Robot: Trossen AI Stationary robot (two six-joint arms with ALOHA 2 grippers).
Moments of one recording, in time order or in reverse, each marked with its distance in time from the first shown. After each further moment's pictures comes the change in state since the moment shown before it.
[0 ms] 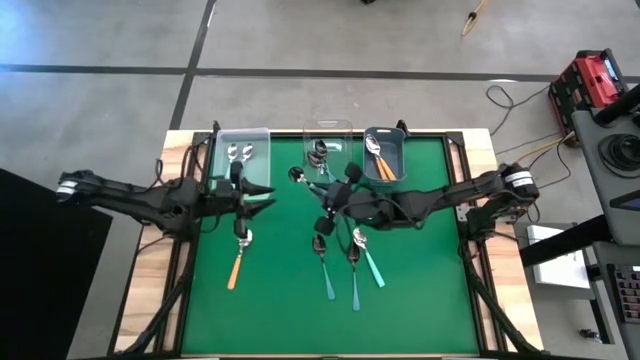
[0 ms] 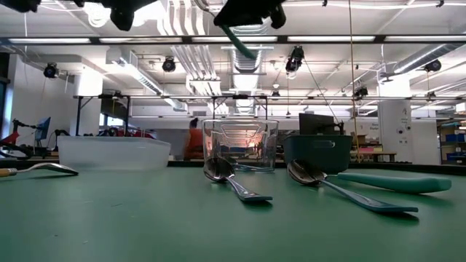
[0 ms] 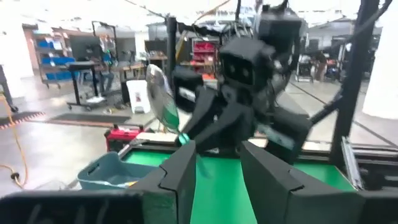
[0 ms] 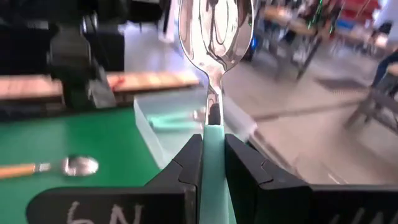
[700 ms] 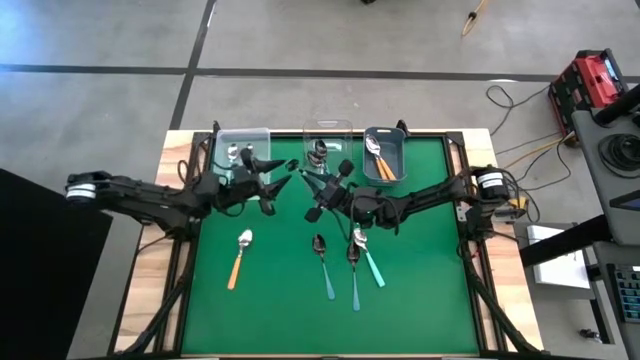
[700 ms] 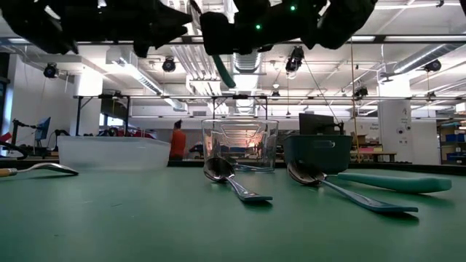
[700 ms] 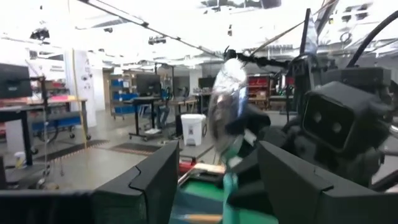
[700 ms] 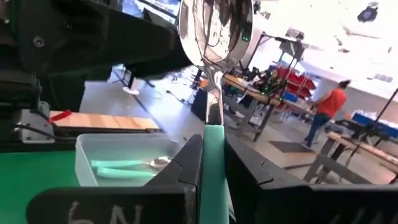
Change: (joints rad) left arm 0.228 0.351 -0.122 0.659 0.002 0.079; right arm -0.090 0.199 -0.160 0.758 -0.007 -0.399
